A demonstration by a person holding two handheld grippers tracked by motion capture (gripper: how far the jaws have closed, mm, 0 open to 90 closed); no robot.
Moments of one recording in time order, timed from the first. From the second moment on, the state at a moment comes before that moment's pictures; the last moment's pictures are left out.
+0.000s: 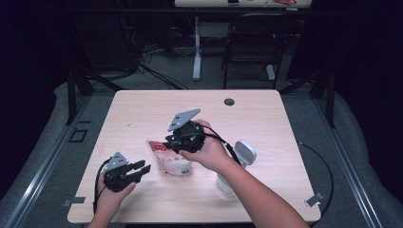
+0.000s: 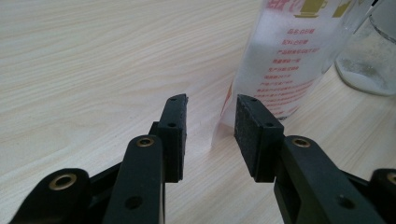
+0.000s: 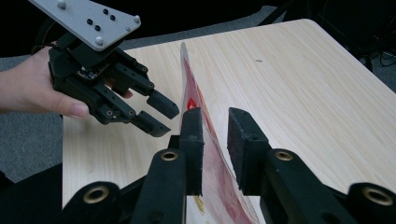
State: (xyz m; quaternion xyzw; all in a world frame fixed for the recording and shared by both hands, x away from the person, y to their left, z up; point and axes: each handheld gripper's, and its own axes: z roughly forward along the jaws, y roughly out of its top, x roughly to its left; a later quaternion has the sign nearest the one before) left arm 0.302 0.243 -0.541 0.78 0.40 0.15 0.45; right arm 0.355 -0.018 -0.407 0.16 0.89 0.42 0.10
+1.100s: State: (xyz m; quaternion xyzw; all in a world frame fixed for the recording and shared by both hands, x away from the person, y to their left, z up) left arm 0.303 0.243 -0.542 0.78 0.40 0.15 0.45; right arm 0.361 -0.021 -0.404 0.15 0.90 0.41 0.09
